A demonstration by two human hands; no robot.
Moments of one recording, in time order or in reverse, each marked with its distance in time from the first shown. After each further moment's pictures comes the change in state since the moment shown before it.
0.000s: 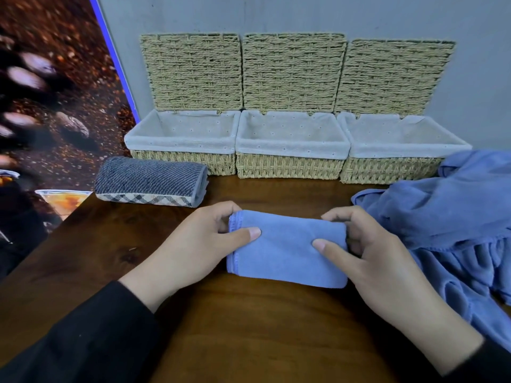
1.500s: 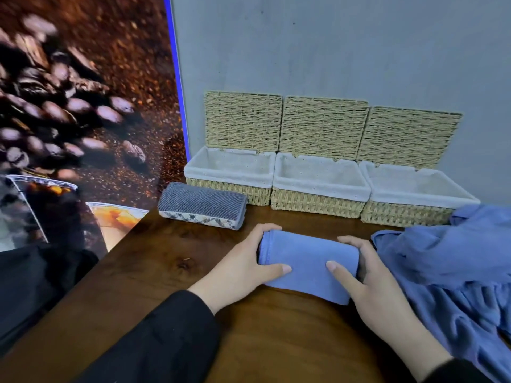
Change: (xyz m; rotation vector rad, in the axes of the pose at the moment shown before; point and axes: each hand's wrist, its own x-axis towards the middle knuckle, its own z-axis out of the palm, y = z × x) left_hand -0.013 -0.020 -0.005 0.137 0.038 0.062; right_hand 0.005 0.002 0.027 0.090 0.040 0.020
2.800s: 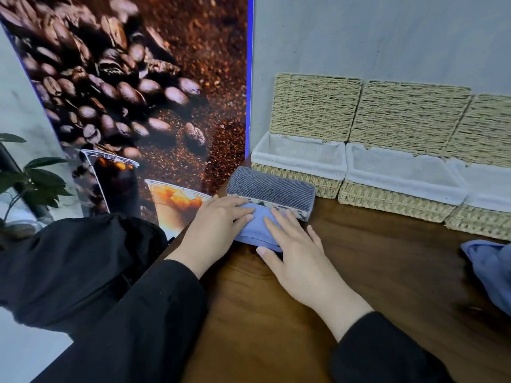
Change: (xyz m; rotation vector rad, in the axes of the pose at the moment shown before) left_hand -0.025 -0.106 -0.135 0.632 0.385 0.066; right_hand 0.034 -0.091 0.191 -0.543 -0.377 -0.407
